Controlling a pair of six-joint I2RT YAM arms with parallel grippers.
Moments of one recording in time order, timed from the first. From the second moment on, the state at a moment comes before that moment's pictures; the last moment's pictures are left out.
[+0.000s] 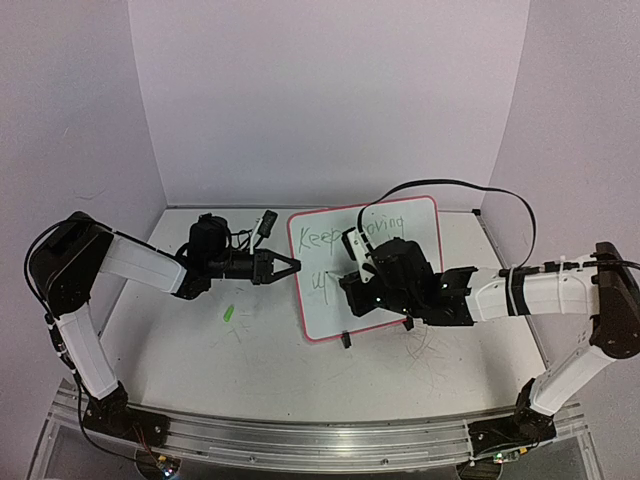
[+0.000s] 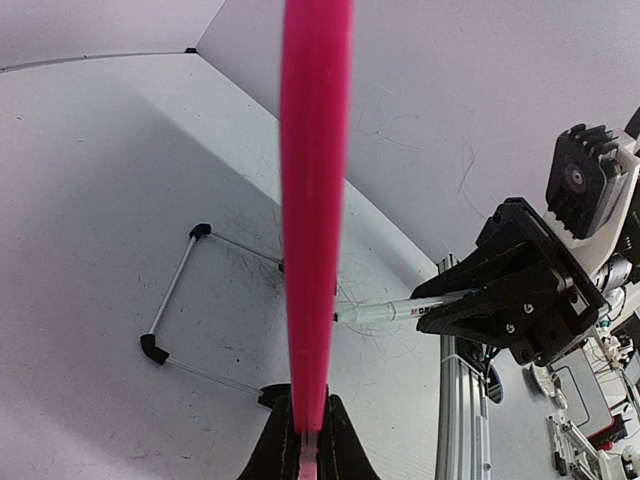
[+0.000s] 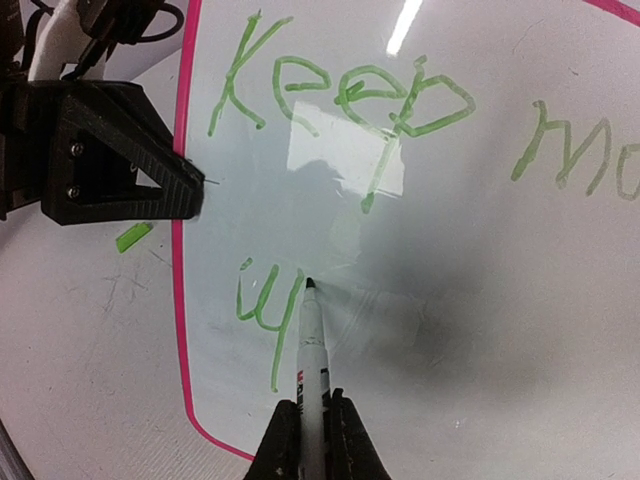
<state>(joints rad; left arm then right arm) -0.59 1.78 0.86 0.68 0.79 -0.46 0.99 1.56 0.96 0.05 0.29 0.24</state>
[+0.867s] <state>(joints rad) -0.59 1.78 0.86 0.68 0.79 -0.45 0.99 1.53 0.91 0.05 0.31 0.29</state>
